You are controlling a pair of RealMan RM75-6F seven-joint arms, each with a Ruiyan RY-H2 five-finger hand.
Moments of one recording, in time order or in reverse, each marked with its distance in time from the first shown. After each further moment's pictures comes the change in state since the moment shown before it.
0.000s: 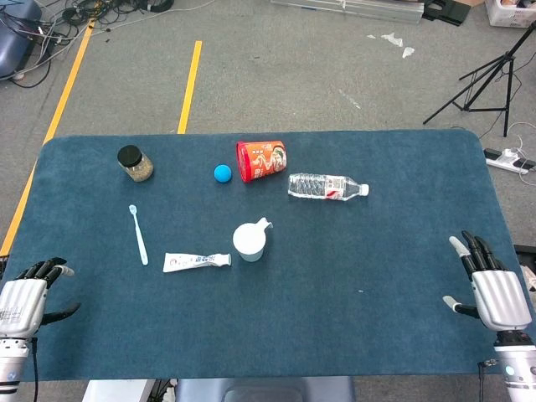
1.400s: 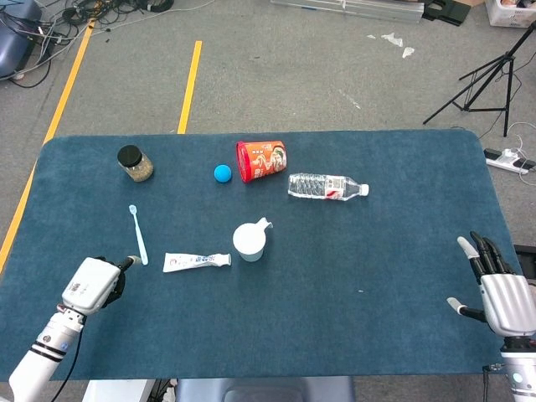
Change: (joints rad) left arm -0.228 -0.041 0.010 0.004 0.115 -0.259 0.116; right arm -0.028 0.019 0.001 -0.026 -0.011 0.043 0.034
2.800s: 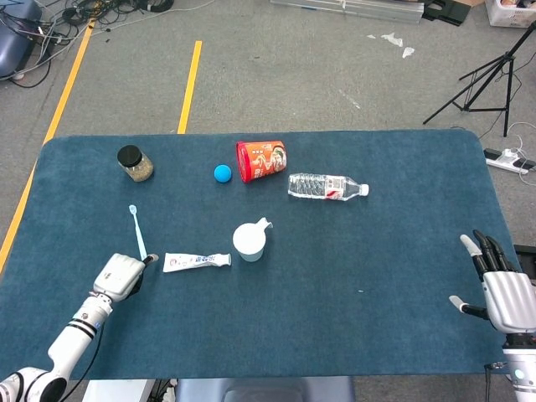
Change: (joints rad) left arm -0.146 -0.153 0.009 0.127 -0.280 -0.247 0.187; right arm 0.007 0.009 0.010 0.002 0.027 -0.026 0.014
